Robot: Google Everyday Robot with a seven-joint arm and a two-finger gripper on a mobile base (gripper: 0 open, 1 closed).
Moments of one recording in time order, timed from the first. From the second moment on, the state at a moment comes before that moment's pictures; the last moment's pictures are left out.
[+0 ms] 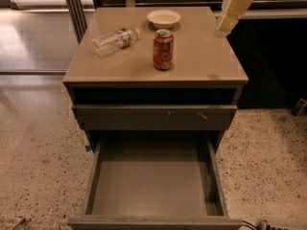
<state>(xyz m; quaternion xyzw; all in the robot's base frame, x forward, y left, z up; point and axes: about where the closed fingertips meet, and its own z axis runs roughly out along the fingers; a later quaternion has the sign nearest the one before) 0.626 -0.152 1.054 -0.67 0.68 -0.04 0.30</state>
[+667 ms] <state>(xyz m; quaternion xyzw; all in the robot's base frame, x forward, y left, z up) 0.685 -0.063 1.018 -0.74 0.61 0.02 0.30</state>
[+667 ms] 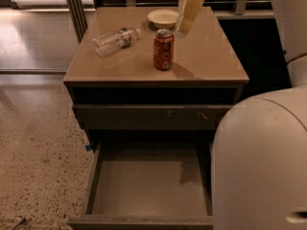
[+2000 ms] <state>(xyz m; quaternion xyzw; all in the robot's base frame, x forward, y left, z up) 0.717 -0.057 0.956 -0.72 0.65 0.03 0.23</state>
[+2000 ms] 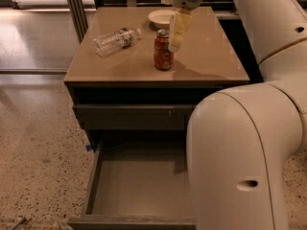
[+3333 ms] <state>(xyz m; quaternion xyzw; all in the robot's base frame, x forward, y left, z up) 0.760 -0.024 0.904 -0.73 0.62 0.05 0.26</state>
